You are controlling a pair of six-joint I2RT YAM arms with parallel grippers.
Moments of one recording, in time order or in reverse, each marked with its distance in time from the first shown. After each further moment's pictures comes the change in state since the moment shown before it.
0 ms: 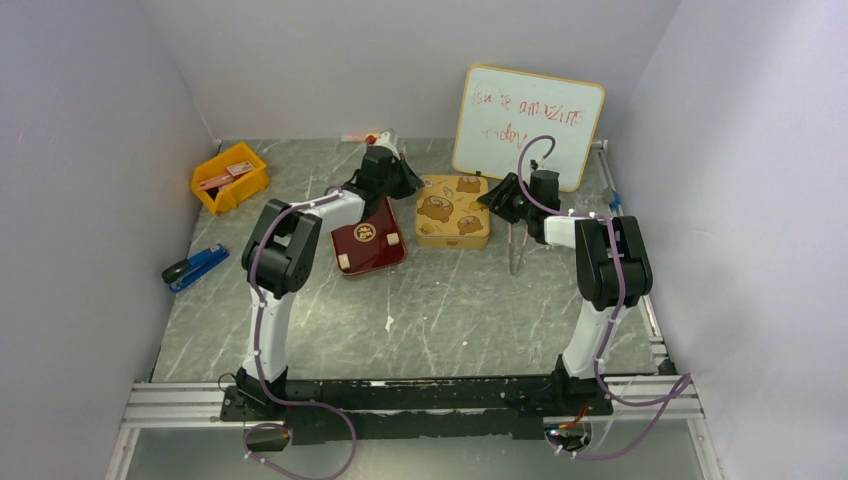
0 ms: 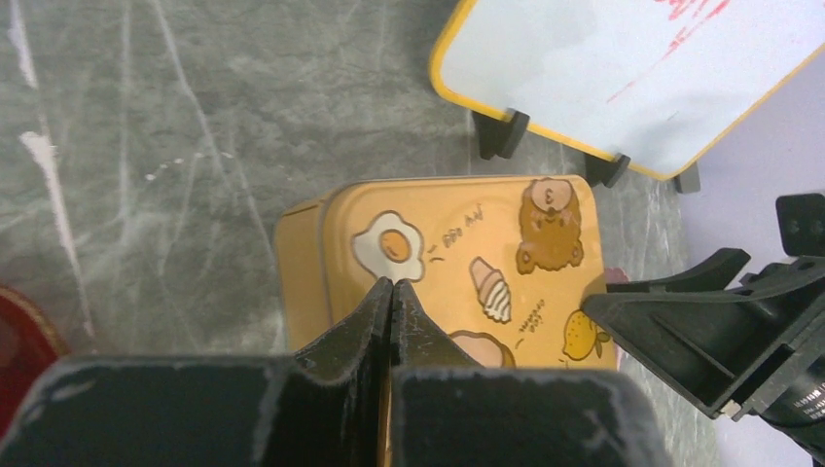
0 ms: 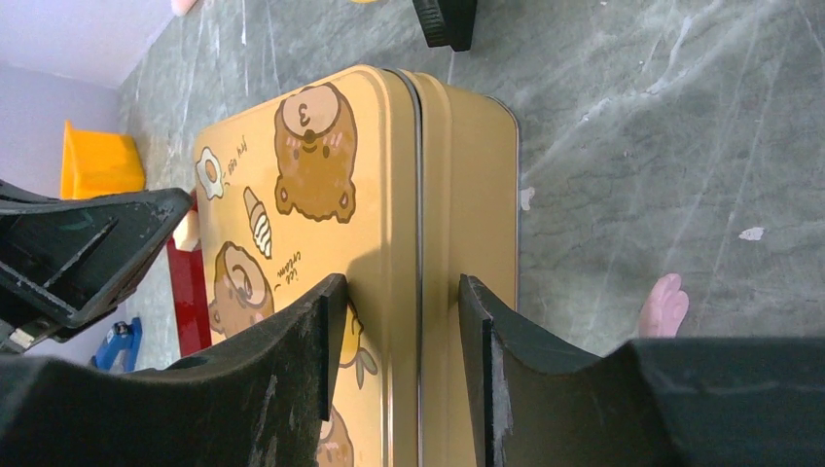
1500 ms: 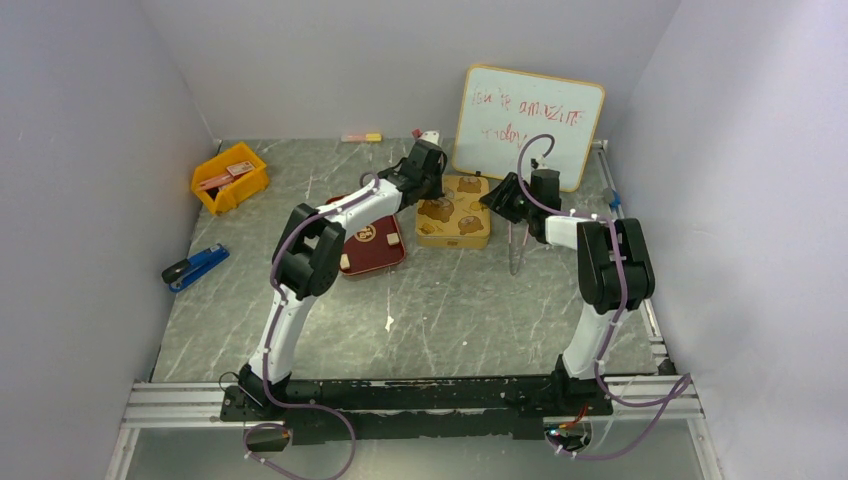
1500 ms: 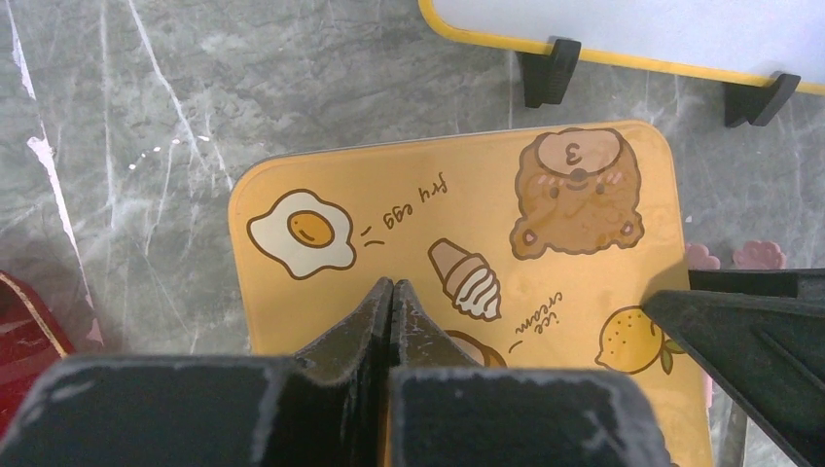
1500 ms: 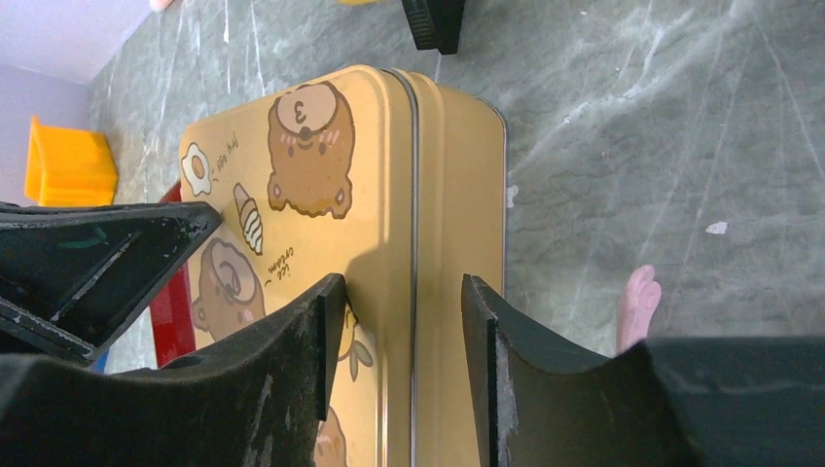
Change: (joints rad) left arm -0.170 0.129 0.397 -0.494 -0.304 0.238; right arm 0.001 -0.024 0.000 -0.034 0.030 -0.048
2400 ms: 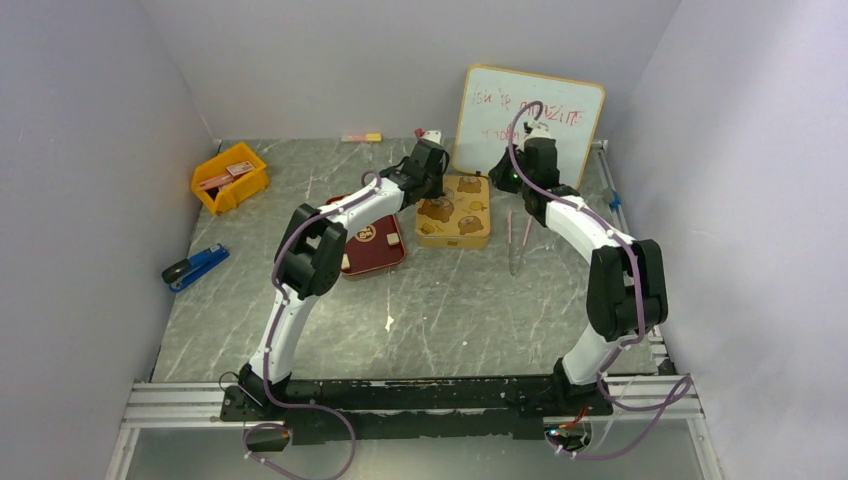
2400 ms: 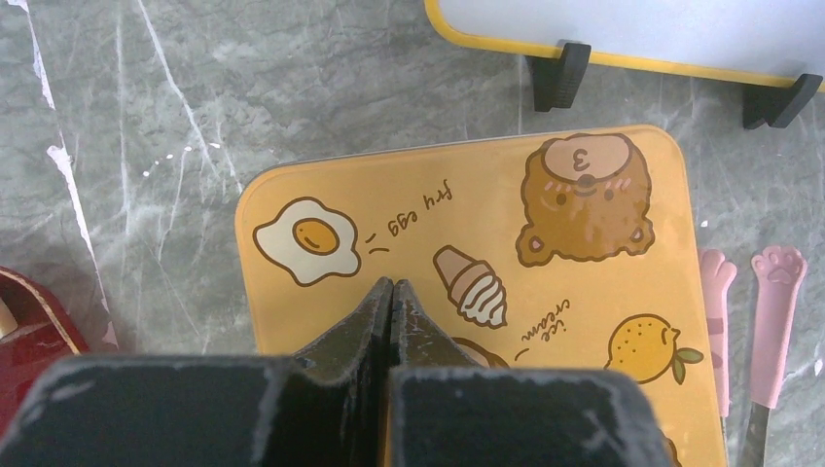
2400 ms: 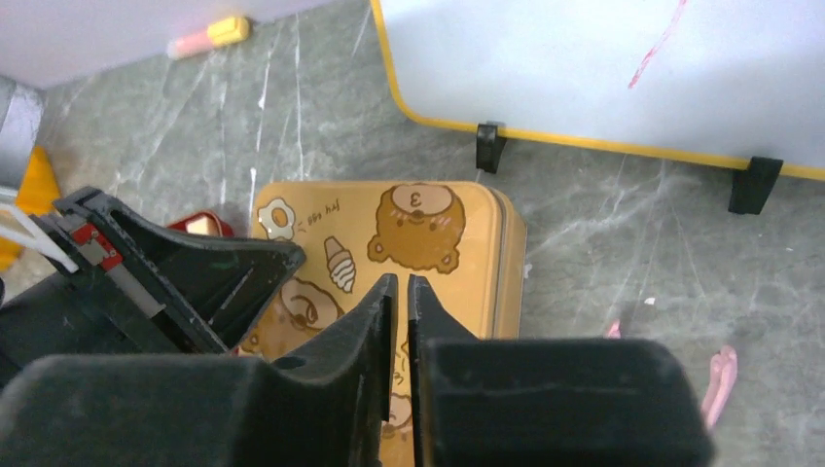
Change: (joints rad) left arm -0.008 0.017 0.037 -0.035 -0.030 0.019; right arm 0.086 -0.191 0.180 -0.265 0.223 -0.216
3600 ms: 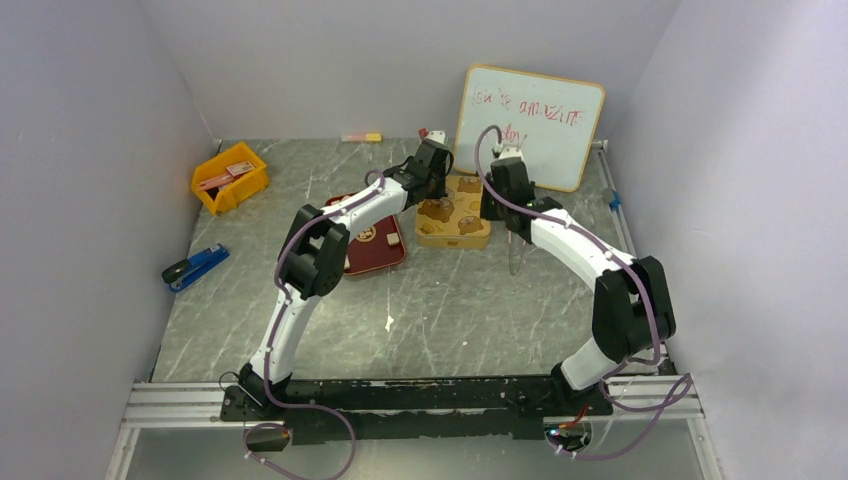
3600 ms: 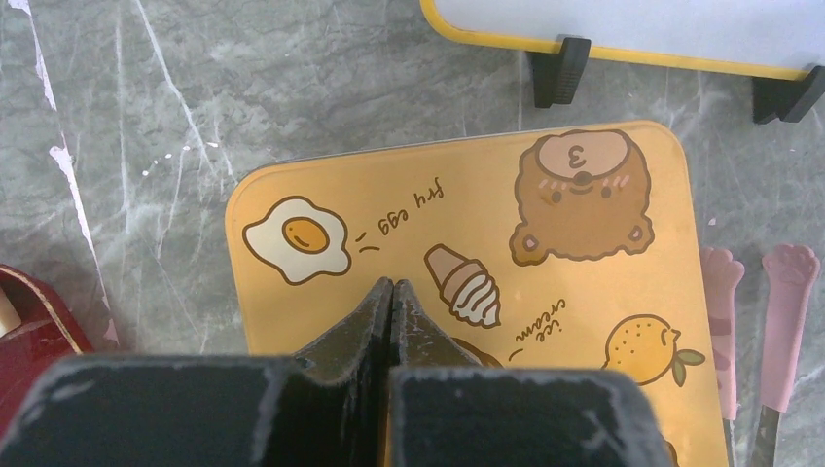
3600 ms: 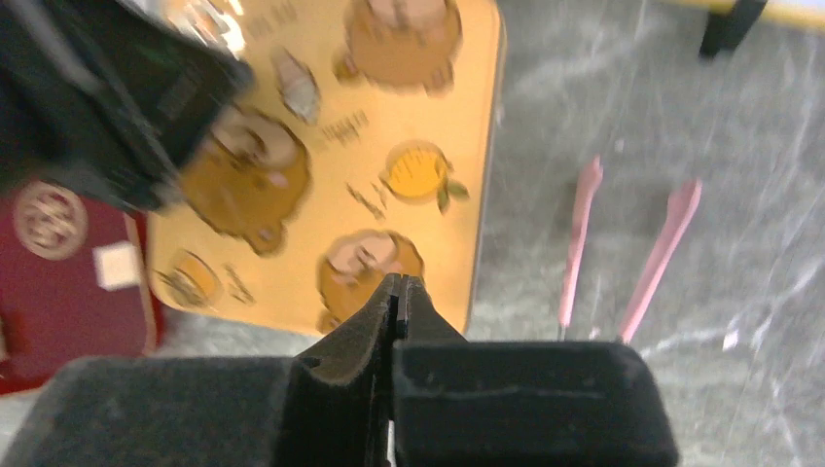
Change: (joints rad) left arm -0.015 0.019 0.041 -0.037 -0.026 0.014; right arm 0.206 -0.114 -0.004 -0.328 0.278 -0.134
